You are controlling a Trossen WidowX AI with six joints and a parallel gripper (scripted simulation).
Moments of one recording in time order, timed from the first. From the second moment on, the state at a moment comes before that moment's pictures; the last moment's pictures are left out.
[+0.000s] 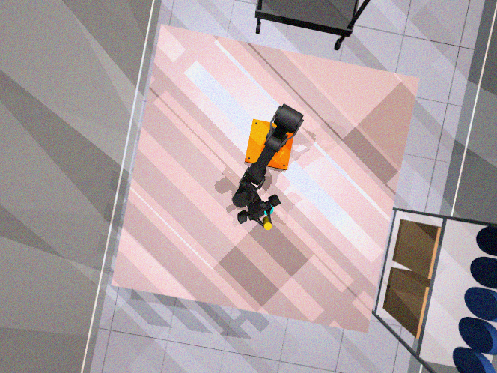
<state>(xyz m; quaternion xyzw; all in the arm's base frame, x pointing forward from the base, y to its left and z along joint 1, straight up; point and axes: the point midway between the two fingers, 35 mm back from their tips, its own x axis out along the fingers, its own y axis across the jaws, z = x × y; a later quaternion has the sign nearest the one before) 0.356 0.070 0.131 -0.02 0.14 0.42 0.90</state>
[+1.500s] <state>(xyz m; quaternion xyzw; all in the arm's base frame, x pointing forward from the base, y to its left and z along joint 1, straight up) 0.307 0.065 0.140 -0.03 0.04 0.46 0.89</state>
